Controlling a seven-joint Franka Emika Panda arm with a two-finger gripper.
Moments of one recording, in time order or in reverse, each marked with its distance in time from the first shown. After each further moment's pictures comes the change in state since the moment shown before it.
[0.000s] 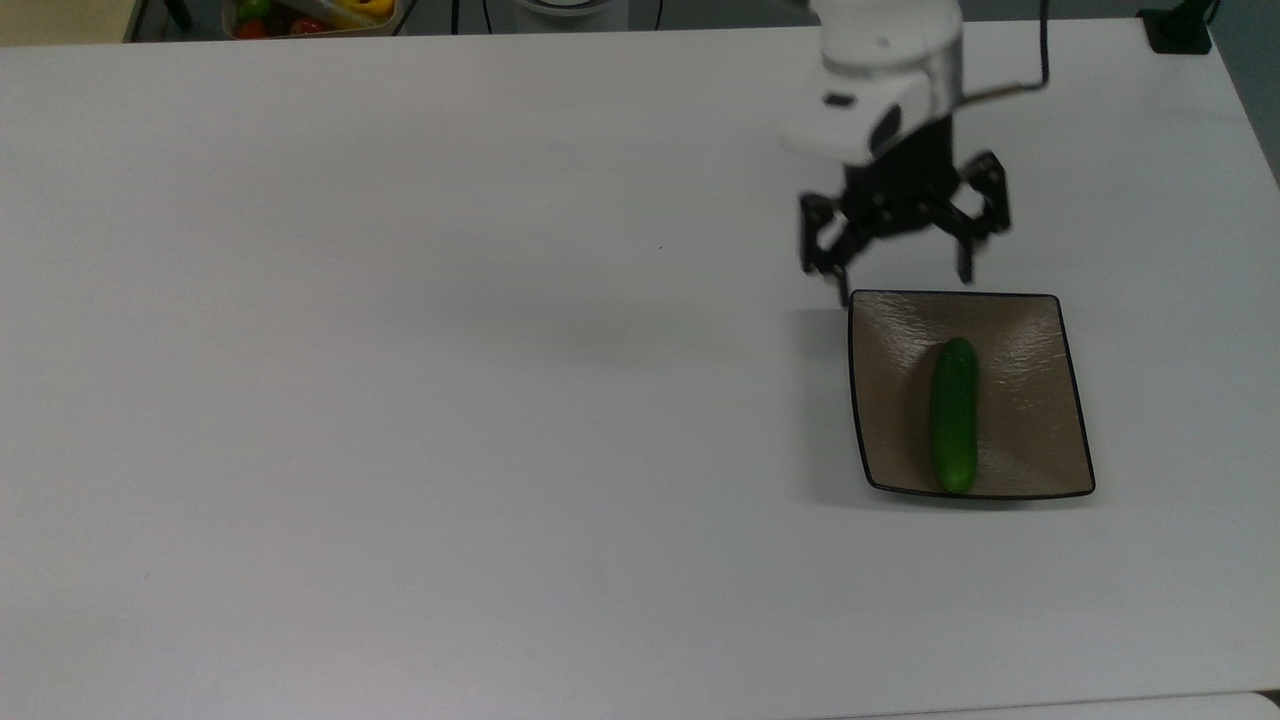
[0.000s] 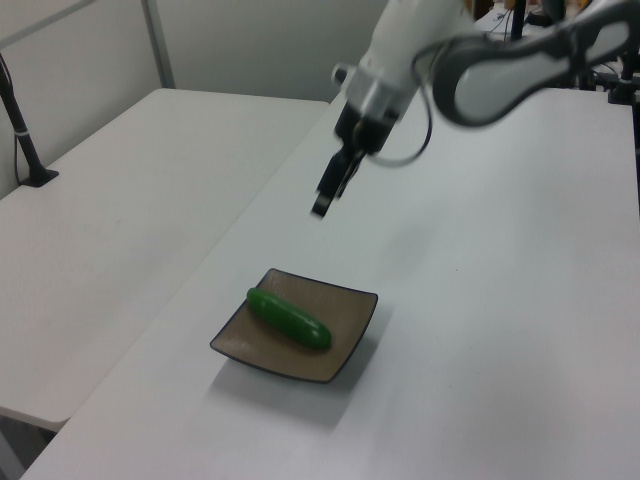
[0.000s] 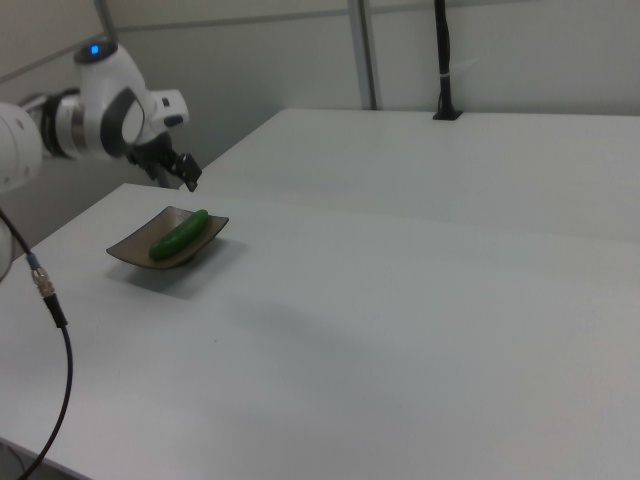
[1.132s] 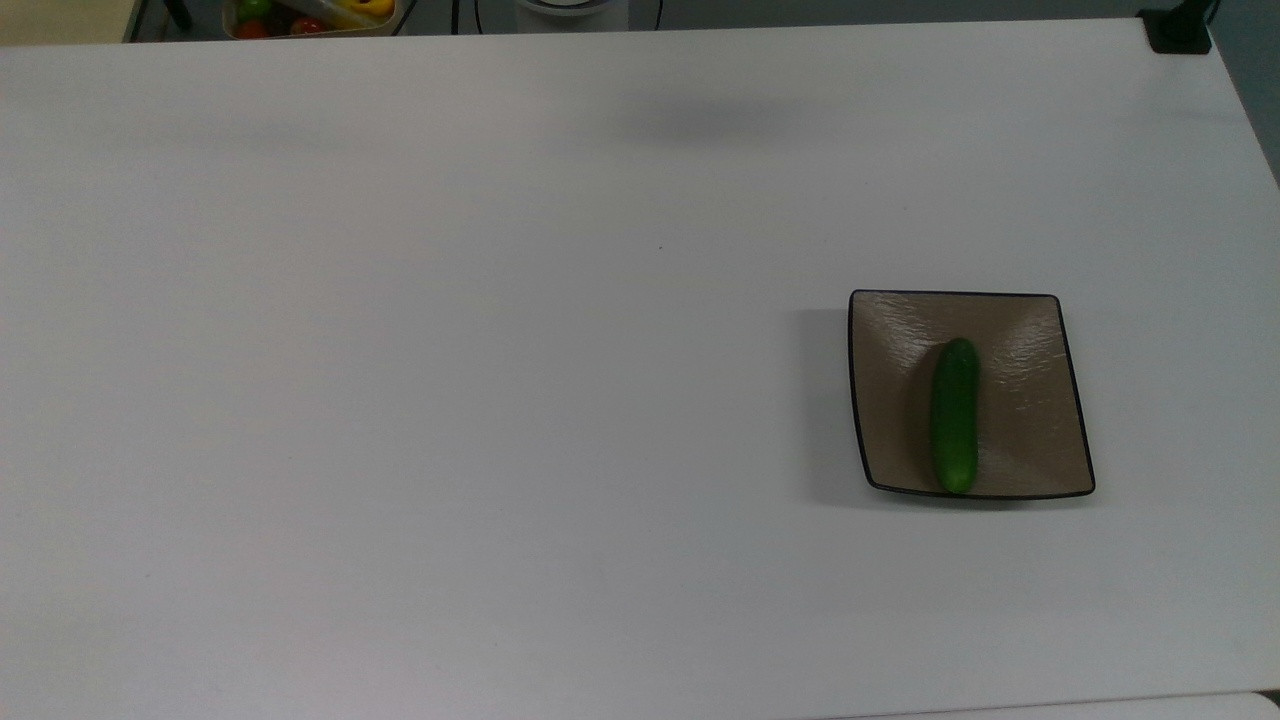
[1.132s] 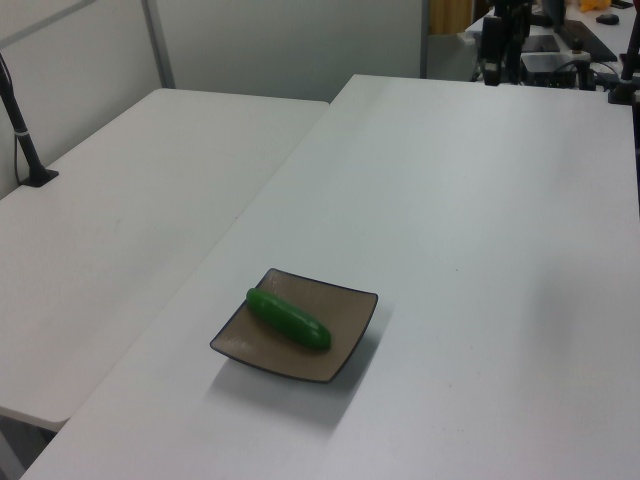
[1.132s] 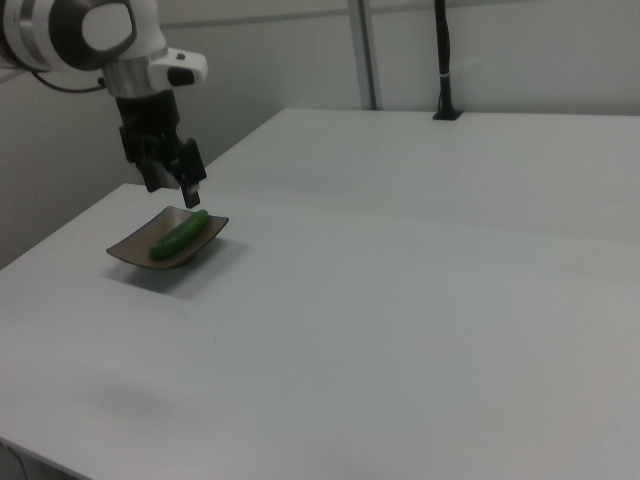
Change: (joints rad) arm -0.308 -0.468 -0.008 -0.157 -0.006 -0.777 -0.040
